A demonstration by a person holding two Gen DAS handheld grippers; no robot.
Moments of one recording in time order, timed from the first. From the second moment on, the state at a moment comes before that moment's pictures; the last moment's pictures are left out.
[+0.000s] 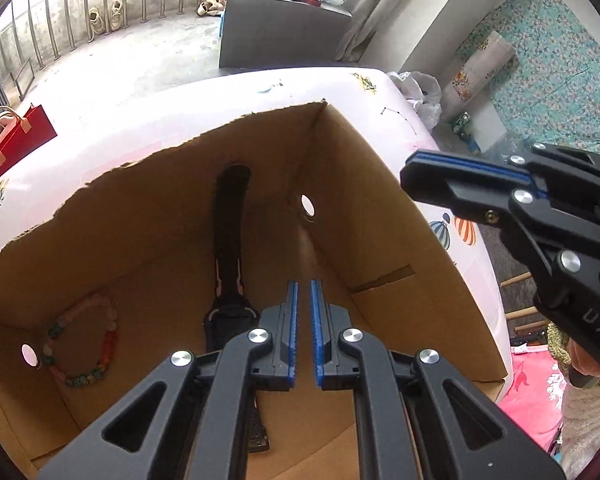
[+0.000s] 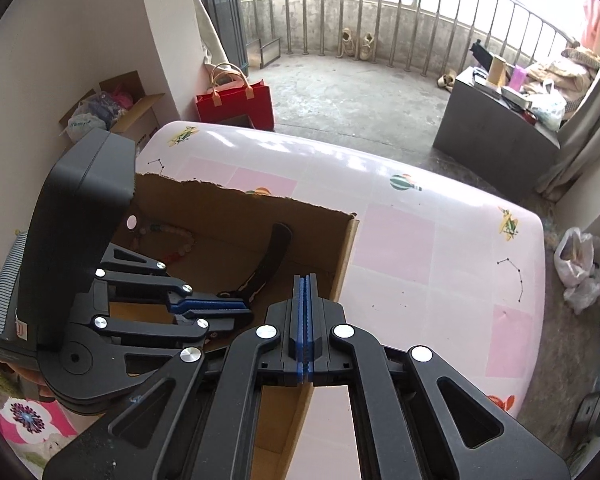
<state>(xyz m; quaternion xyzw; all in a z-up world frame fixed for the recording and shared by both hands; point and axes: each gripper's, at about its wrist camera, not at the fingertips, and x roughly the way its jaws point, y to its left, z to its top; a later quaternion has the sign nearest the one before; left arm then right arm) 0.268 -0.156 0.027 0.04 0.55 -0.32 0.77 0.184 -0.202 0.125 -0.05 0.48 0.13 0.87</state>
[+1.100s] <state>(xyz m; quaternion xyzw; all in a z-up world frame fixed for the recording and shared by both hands) 0.048 0.092 0.087 -0.07 0.32 -0.14 0.93 0.228 -0.090 0.036 -0.04 0.69 0.16 0.70</state>
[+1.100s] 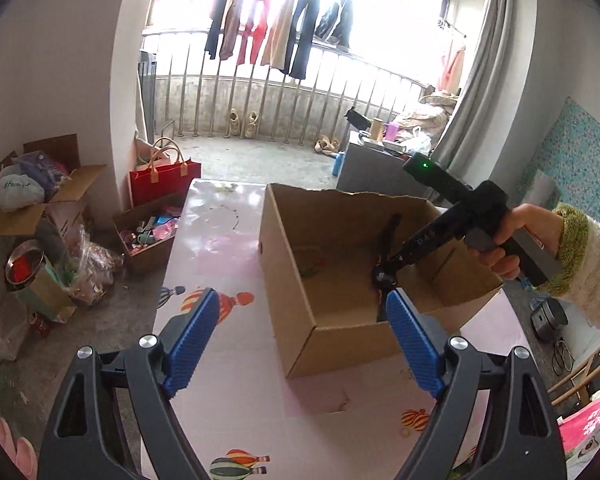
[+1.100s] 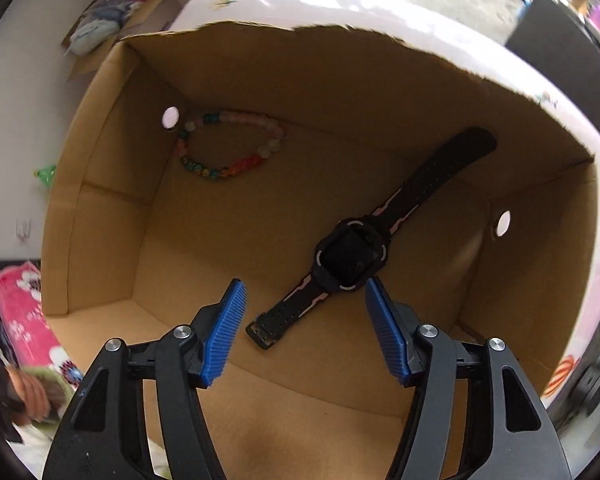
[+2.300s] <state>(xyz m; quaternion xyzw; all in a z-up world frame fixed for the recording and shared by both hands) 0.017 0.120 0.034 -0.11 0.35 -0.13 0.92 0.234 -0.132 0.038 0.33 0.66 0.11 0.67</state>
